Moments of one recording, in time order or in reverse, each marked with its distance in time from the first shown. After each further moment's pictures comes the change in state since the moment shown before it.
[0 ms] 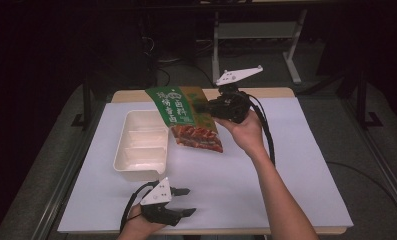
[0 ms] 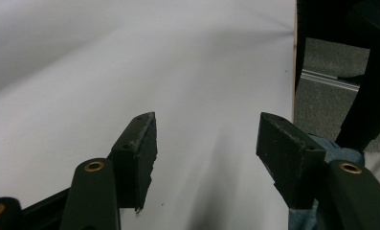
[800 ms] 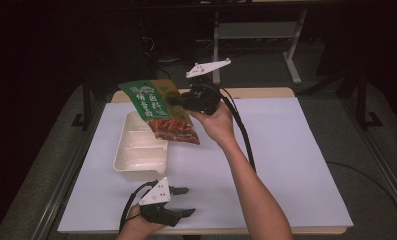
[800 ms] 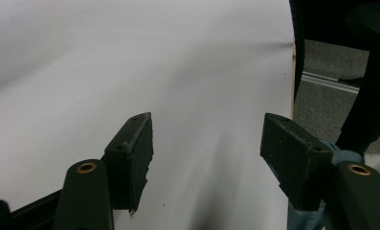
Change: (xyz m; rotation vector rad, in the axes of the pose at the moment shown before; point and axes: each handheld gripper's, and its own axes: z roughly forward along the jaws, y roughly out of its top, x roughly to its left) left arm 0.000 0.001 -0.003 -0.007 0.010 -0.002; right arm 0.009 0.029 0.058 -0.036 0.048 -0.021
